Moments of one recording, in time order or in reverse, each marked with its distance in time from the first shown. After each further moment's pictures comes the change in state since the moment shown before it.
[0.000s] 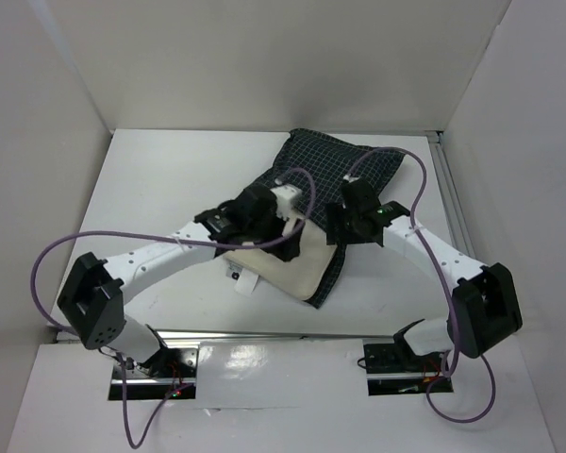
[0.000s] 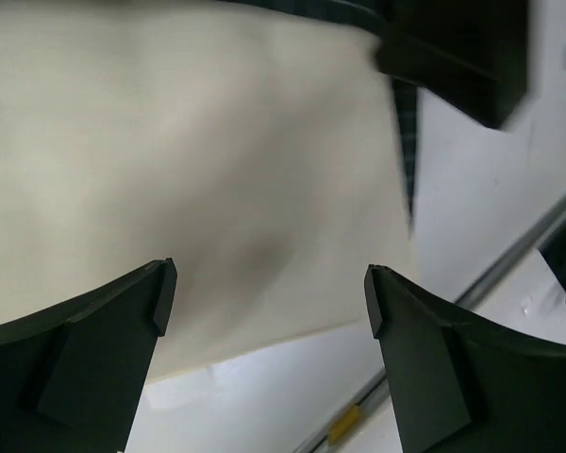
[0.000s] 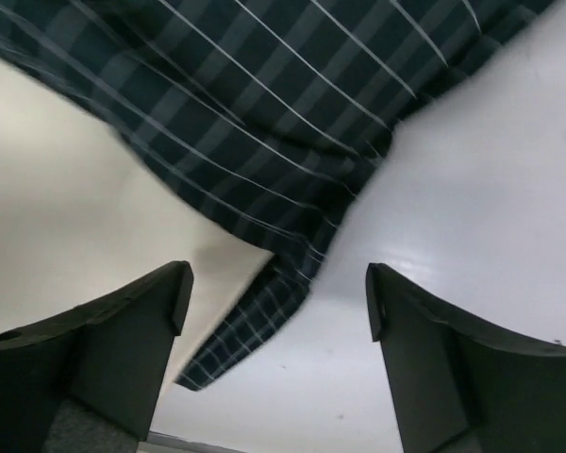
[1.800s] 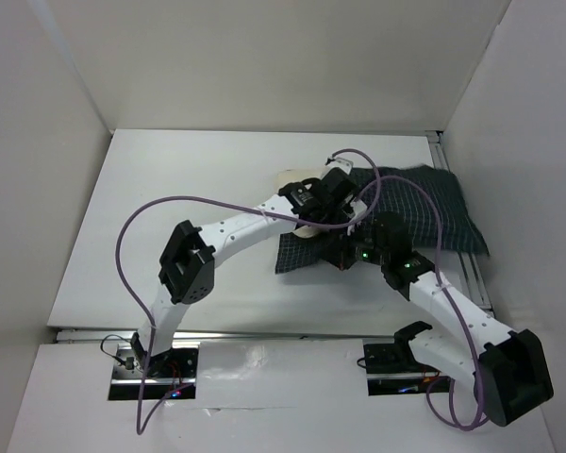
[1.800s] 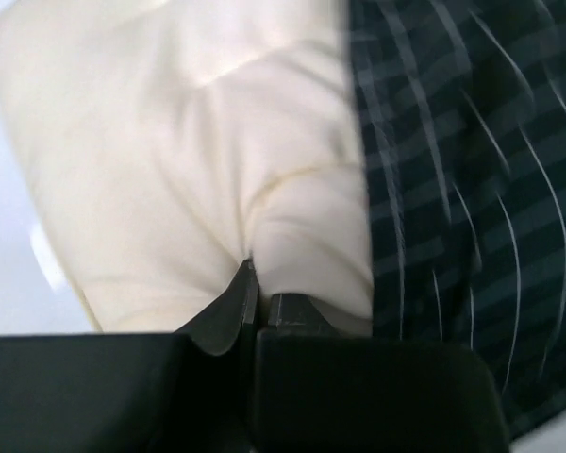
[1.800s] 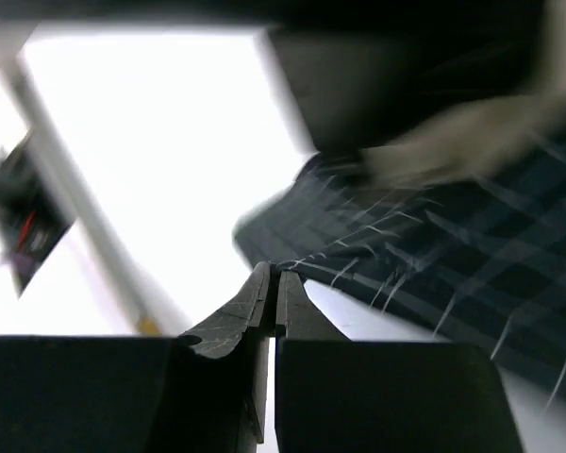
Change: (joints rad) left arm -0.245 0.617 0.799 -0.289 -0.596 -0.146; right arm -0.068 -0.427 -0.520 0.625 -0.646 -0.096
